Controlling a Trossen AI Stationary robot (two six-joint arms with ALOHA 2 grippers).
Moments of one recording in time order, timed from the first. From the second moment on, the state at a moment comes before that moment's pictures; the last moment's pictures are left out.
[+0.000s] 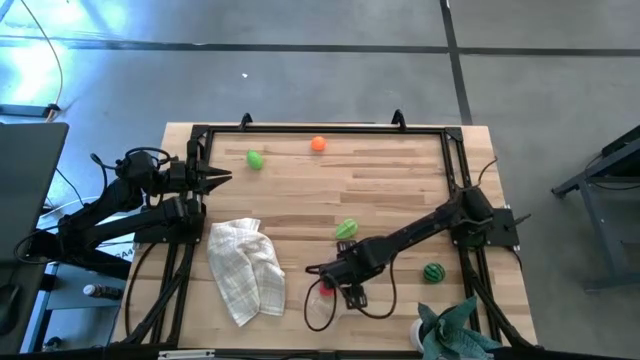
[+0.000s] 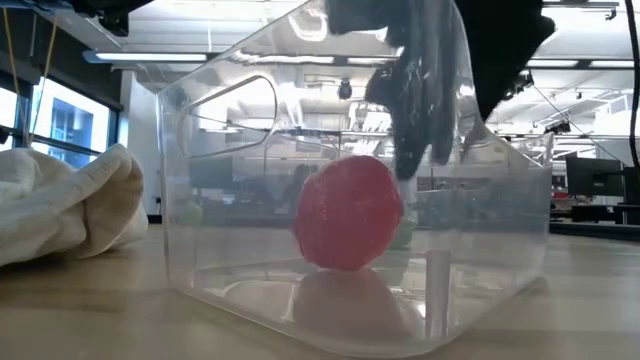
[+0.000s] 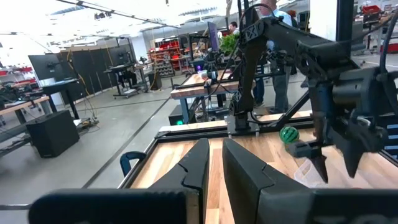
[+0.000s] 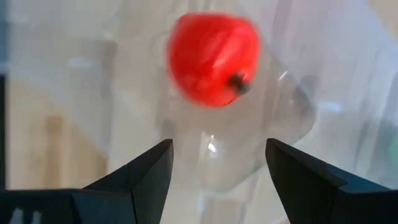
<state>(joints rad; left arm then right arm) 0.53 0.20 0.51 -0.27 0.29 0.16 0.41 2.02 1.60 -0.89 -0.03 0.26</state>
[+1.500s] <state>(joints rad) 0.53 0.20 0.51 -0.27 0.29 0.16 0.61 2.04 1.60 -0.58 -0.37 -0.14</state>
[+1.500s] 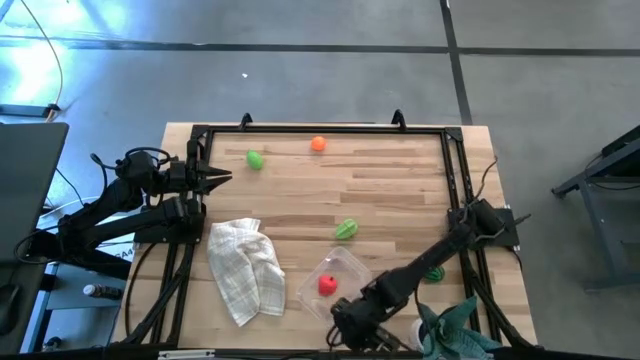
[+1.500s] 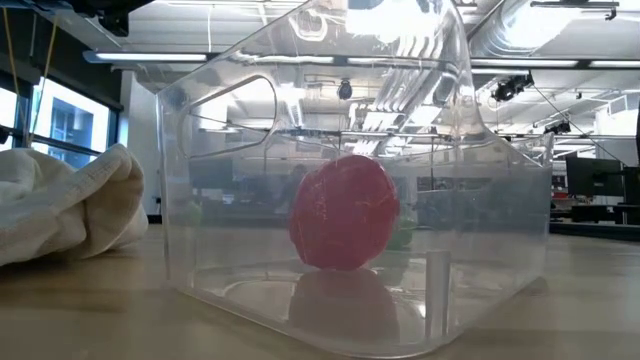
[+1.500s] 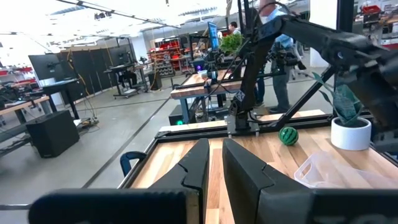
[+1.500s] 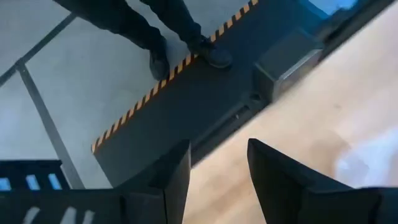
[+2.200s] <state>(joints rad) 0.53 0.20 0.51 -0.27 0.29 0.16 0.54 2.14 1.60 -0.46 -0.07 0.02</state>
